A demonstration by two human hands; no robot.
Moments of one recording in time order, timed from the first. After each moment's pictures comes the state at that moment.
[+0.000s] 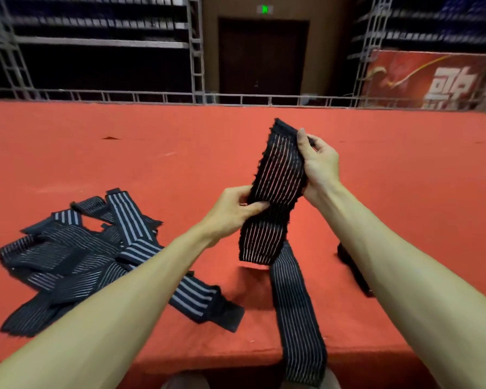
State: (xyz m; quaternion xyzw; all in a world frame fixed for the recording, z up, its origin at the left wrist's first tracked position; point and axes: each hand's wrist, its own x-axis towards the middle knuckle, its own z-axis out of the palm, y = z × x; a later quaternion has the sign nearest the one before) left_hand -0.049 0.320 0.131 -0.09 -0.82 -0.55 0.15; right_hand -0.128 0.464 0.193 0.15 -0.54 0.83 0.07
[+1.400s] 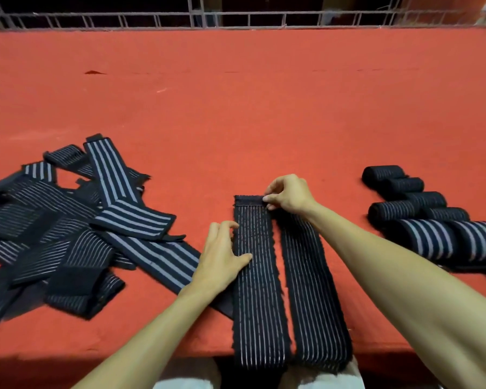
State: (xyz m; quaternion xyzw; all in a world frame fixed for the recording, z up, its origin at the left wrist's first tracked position) left_hand -0.051 0.311 -0.042 0.14 -0.92 -0.36 0.08; right_hand -0.231 0.431 -0.010 0.19 -0.88 0.42 -0.12
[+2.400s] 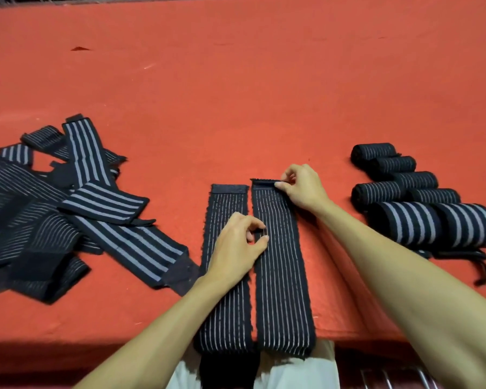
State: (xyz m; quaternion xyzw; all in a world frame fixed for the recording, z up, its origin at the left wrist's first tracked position) left_hand -0.079 0.383 -0.058 0.08 -0.90 -0.40 0.15; right_hand -0.261 0.499 -0.050 0.20 -0.91 0.35 -0.01
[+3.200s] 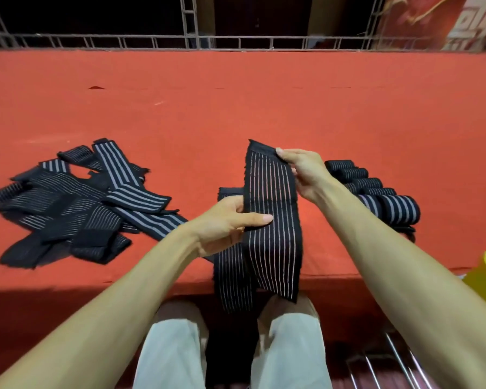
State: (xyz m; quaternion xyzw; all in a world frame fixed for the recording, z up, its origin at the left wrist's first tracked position) left_hand 0.028 0.379 0.066 -0.05 -0.66 -0.74 -0.12; right_hand -0.111 0.518 0.095 0.07 -0.64 0.75 -0.15
